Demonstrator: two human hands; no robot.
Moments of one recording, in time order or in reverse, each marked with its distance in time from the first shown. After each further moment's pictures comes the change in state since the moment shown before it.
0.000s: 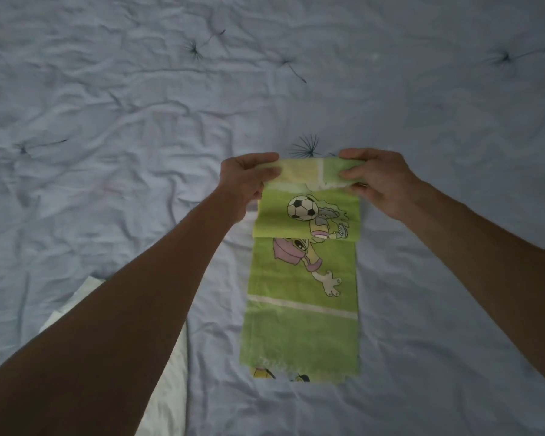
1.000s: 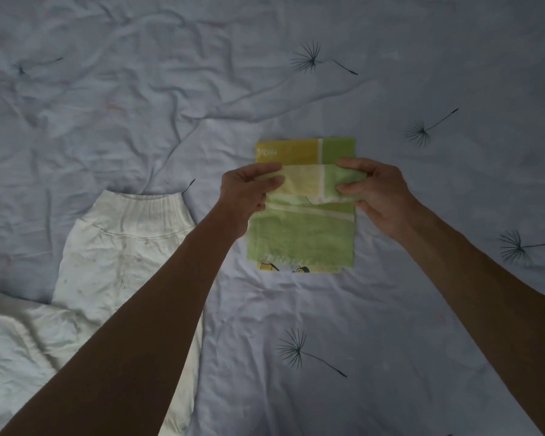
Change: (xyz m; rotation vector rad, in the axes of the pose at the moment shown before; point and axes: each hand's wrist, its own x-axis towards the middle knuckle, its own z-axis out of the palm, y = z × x) left_hand -0.150 -0.108 -0.021 -0.052 -0.039 -0.130; right_hand -0.144 0.126 -0.023 0.038 -0.039 0.050
